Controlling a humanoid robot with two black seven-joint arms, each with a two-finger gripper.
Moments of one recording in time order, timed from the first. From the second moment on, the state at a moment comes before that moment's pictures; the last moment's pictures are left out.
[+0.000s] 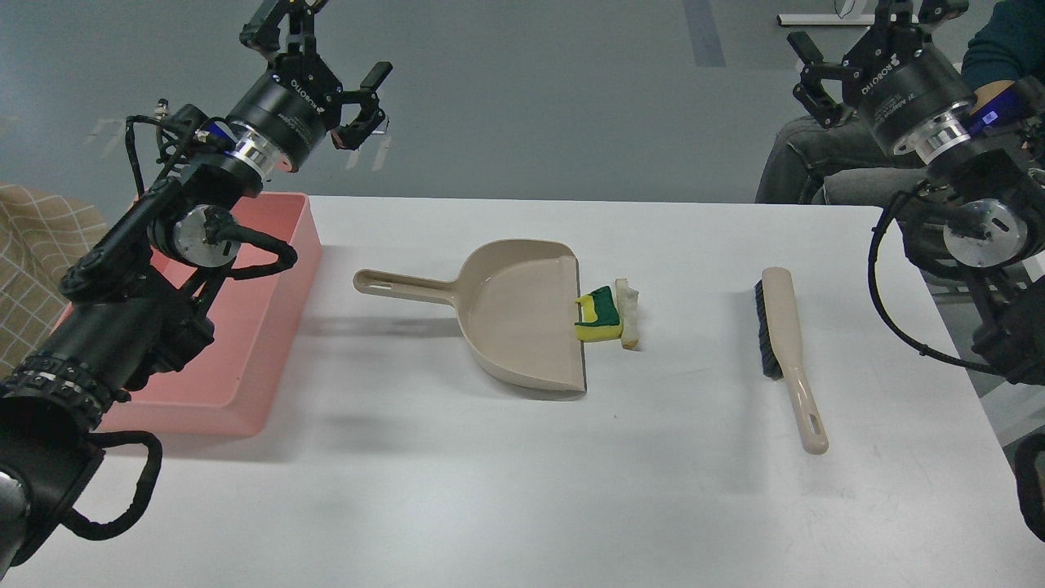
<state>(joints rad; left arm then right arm) -0.79 0.30 -1.08 -0.74 0.42 -0.49 -0.22 0.89 -0.33 1.00 0.74 -0.51 0.43 0.26</state>
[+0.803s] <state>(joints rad) -0.86 0.27 -1.07 -0.63 0.41 -0.48 -0.18 0.89 -0.30 1.00 0.74 -0.51 0.37 0.26</state>
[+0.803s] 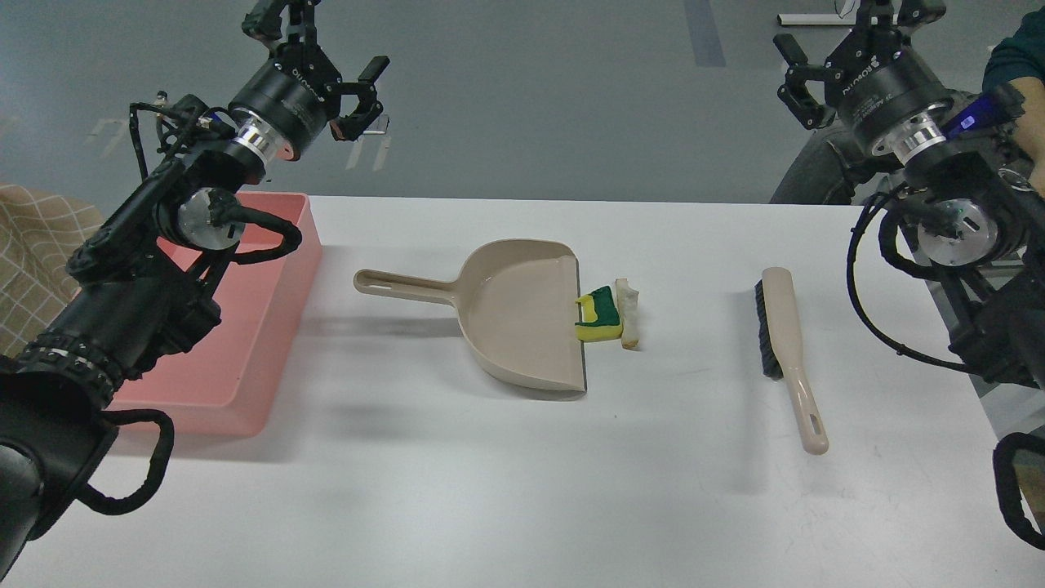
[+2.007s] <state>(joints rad) -0.84 0.29 -1.03 -0.73 0.47 -0.38 -0.24 0.89 -0.31 1.01 0.75 -0.51 0.36 0.26</state>
